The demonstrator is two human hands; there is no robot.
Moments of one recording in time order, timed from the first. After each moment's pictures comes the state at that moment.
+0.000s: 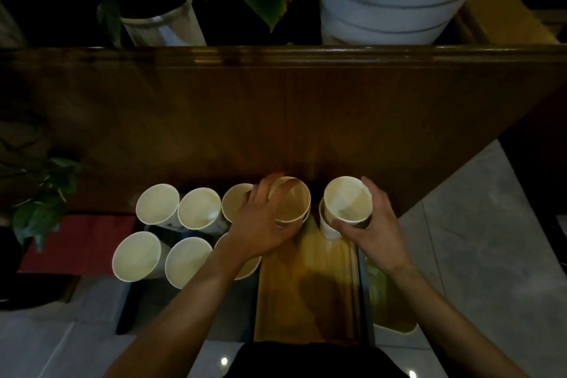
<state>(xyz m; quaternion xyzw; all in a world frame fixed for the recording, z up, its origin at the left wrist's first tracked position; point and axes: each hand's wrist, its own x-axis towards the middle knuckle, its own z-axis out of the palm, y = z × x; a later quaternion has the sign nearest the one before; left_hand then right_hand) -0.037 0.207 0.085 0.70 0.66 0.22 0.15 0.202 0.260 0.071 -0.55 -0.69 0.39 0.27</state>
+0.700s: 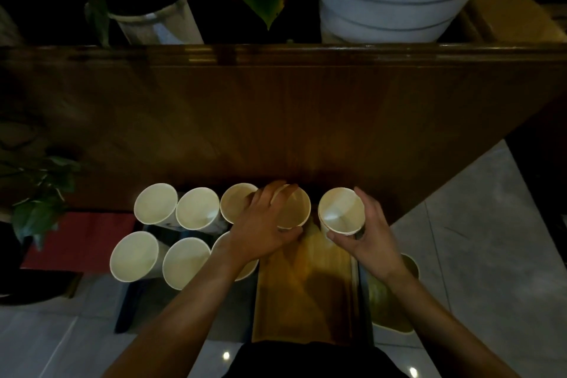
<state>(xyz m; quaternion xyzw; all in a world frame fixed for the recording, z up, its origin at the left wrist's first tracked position) -0.040 0.212 0.054 0.71 0.67 0.16 0.16 0.206 0.256 0.047 -0.53 -0.71 0.39 0.24</state>
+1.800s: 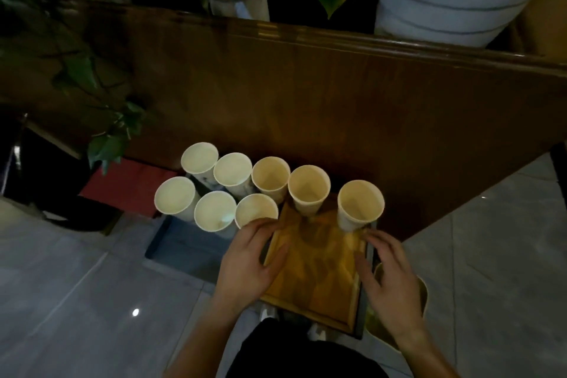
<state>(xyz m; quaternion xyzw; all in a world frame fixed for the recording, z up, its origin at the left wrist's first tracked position) 0.012 0.061 0.086 0.52 0.78 0.34 0.14 0.246 0.176 0.070 -0.48 -0.78 0.34 0.21</state>
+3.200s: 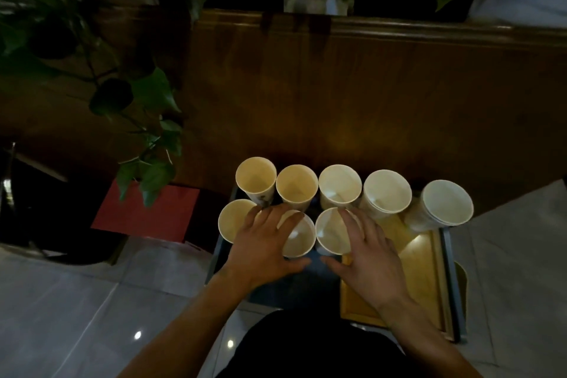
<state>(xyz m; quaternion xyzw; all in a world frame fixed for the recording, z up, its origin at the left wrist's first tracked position) -0.177 0.062 0.066 0.71 0.68 0.12 0.08 0.045 0.129 0.070 -0.49 -0.85 0.21 0.04</state>
